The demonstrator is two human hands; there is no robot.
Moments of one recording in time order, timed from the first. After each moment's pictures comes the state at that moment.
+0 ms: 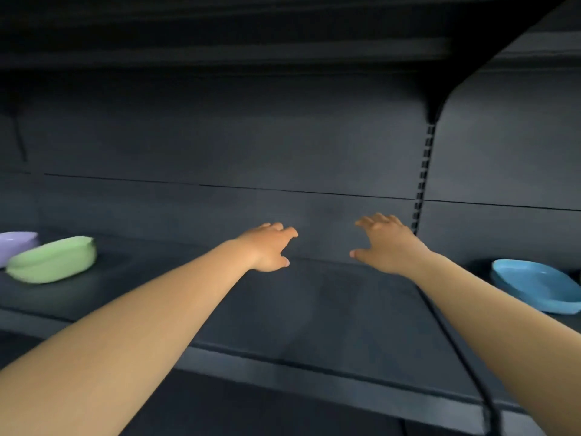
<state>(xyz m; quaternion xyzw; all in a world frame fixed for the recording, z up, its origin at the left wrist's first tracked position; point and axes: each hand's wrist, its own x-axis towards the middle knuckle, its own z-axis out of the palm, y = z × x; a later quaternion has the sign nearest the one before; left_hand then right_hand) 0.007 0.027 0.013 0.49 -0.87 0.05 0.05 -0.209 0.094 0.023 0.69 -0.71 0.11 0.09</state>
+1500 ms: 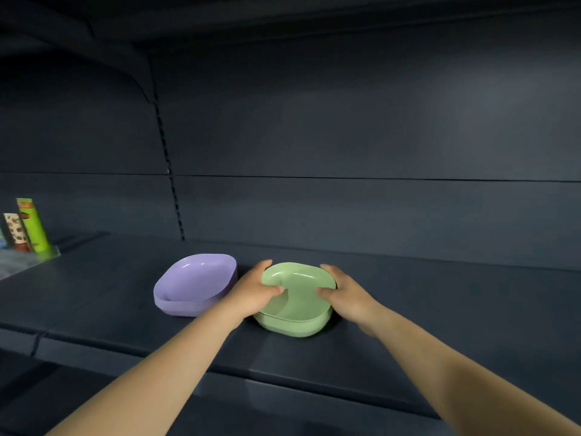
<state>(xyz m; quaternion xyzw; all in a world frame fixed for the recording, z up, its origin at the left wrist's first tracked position) 0.525 -0.188 -0.076 0.58 -0.68 -0.35 0.27 0.343 -0.152 -0.086 0.60 -0.61 0.36 -0.37</state>
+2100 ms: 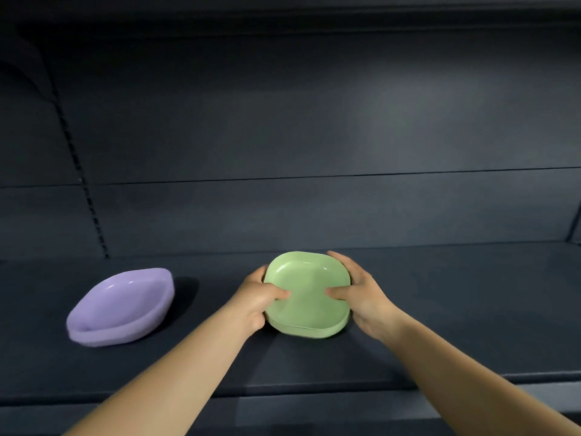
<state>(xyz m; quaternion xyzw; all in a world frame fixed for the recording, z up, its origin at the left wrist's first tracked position) 0.433 -0.167 -0.076 0.45 -0.53 -0.62 0.36 0.267 -0.100 -0.091 0.43 -0.53 0.59 -0.42</state>
